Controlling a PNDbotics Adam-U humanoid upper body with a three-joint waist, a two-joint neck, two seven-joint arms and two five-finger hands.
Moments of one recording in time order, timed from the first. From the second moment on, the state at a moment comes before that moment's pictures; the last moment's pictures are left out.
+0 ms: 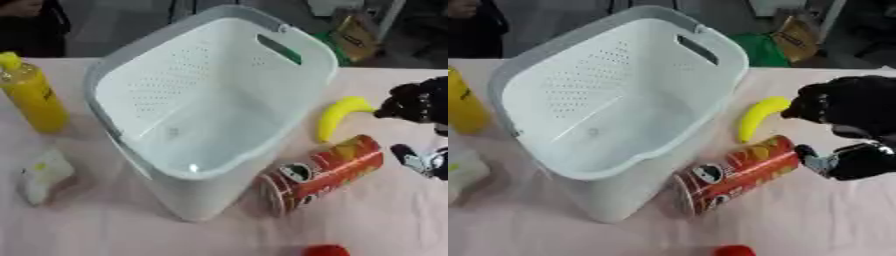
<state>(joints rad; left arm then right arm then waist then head) -0.36 0.26 0.10 -1.99 -0.20 -0.55 0.53 -0.47 -1.17 0.23 -1.94 0.83 -0.18 0.64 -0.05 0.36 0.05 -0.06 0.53</state>
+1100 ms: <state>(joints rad) -0.37 0.26 0.09 -1.99 -0.17 -0.55 0.51 -0.75 -1.00 0.36 -1.64 0.84 -0.28 0.80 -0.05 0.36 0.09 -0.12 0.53</state>
